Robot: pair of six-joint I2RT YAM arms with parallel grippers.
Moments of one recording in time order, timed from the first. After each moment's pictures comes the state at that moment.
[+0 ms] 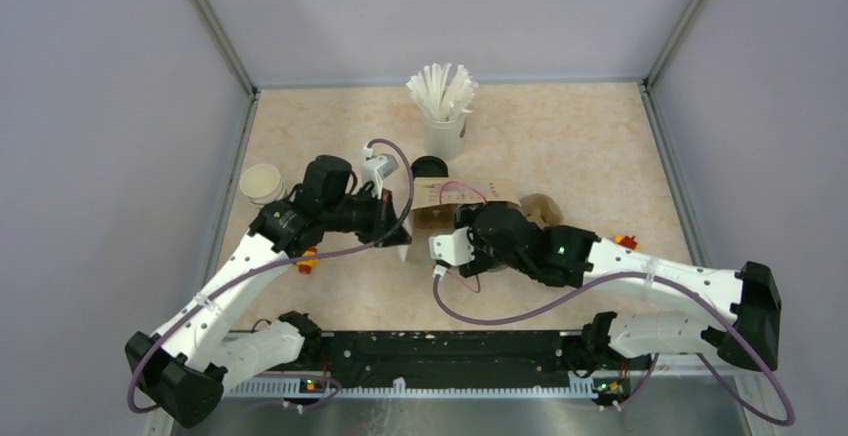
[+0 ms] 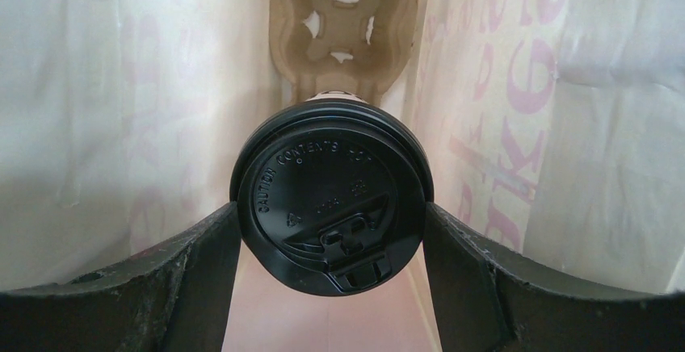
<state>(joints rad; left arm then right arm) -0.55 1.01 0.99 -0.69 0.57 -0.34 1.14 1.12 0.91 -0.49 0.31 -0.89</state>
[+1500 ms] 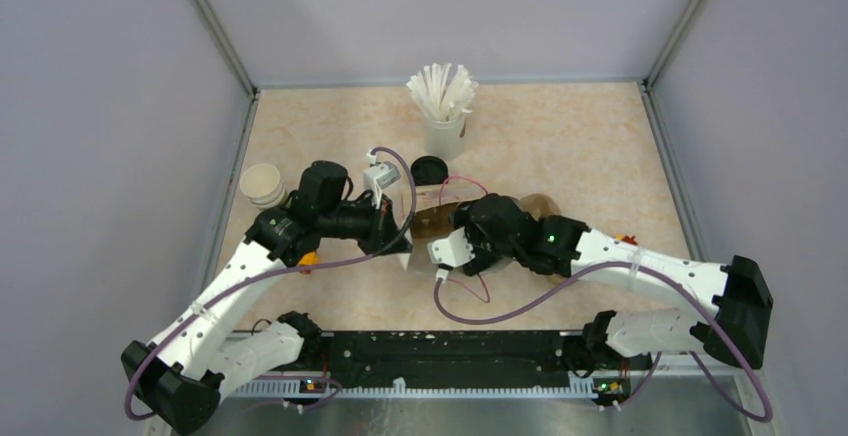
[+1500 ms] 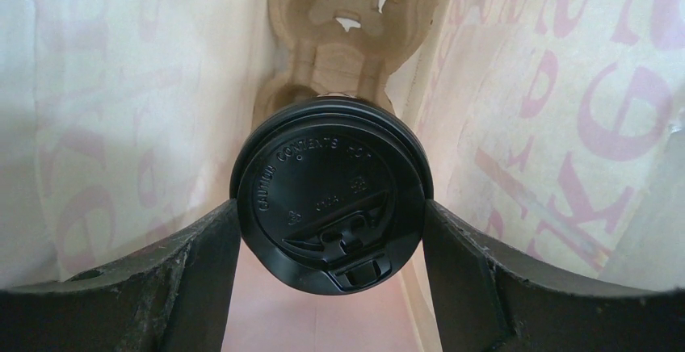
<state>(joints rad) -0.55 0.95 0.95 -0.67 0.68 -0.24 1.06 1.20 0.94 -0.52 0.19 -1.08</state>
